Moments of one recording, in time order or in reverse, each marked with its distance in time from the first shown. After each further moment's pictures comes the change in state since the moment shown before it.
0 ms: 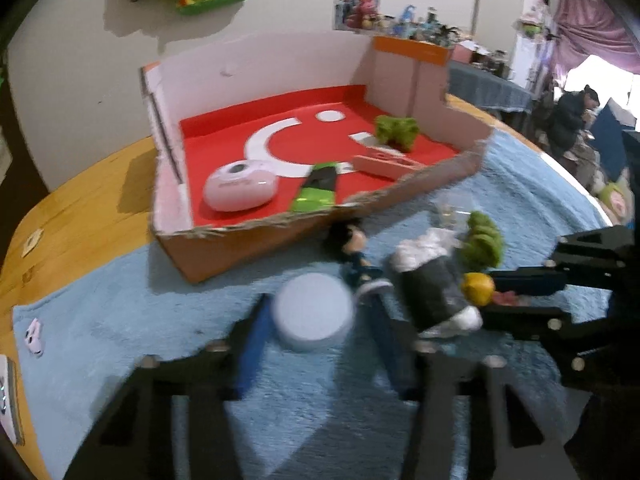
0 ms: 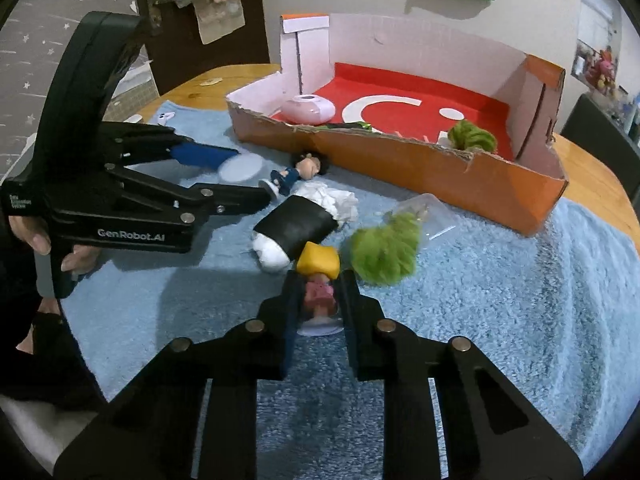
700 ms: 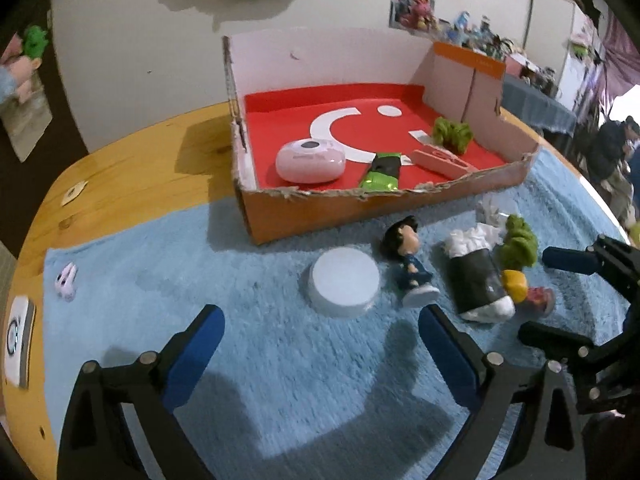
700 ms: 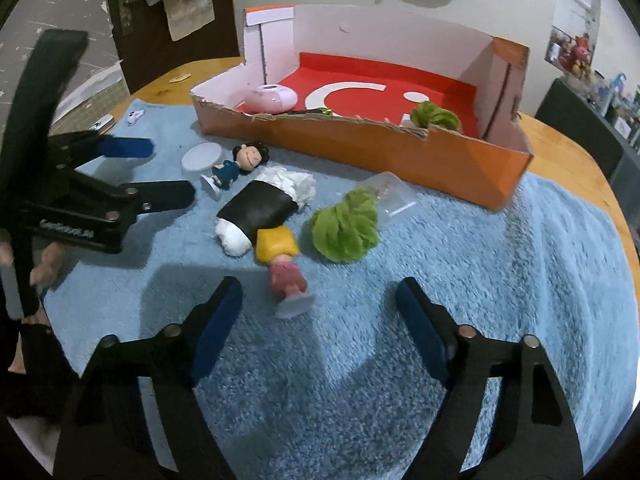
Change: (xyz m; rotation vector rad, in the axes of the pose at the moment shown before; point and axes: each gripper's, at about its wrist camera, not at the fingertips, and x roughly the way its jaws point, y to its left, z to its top) left arm -0.007 0.022 -0.011 -0.134 0.039 0.135; right arm -0.005 -0.010 -0.005 0.051 0.037 -0.101
